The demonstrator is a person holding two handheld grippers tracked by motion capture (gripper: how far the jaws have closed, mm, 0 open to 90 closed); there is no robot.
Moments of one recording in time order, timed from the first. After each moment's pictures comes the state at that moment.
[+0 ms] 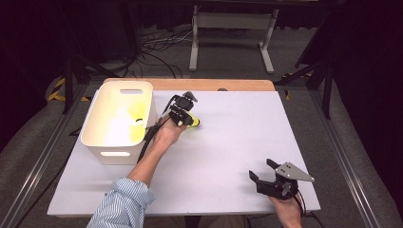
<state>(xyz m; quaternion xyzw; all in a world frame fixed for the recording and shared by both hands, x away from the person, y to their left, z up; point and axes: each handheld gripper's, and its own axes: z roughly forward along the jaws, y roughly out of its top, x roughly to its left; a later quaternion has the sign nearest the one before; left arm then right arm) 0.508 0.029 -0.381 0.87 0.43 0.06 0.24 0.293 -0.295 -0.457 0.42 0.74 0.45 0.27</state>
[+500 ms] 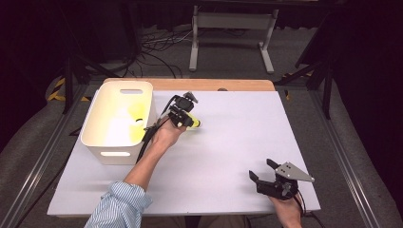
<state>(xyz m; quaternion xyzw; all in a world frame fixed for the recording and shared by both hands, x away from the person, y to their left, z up) 0.493 0.028 -0.367 0.88 0.41 0.06 0.23 0.293 -0.295 -0.457 0.42 0.74 0.45 0.27</state>
